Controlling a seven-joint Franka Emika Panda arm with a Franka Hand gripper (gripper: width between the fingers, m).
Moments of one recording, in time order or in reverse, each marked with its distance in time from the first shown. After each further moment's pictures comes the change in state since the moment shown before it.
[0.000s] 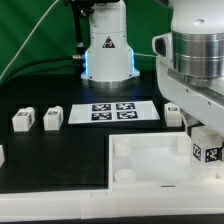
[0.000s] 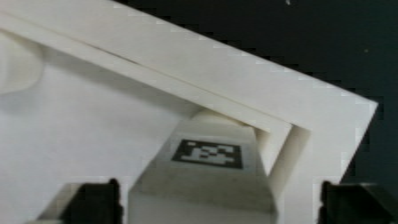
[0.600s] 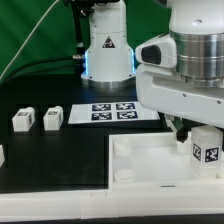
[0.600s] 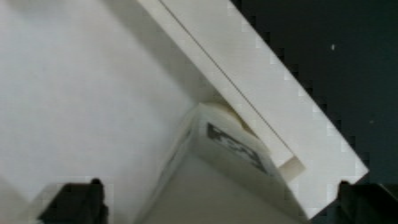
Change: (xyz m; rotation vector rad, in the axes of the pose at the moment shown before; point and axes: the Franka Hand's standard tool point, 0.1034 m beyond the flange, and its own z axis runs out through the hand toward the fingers) arm 0.002 0.001 0.000 -0.004 0.003 -0.542
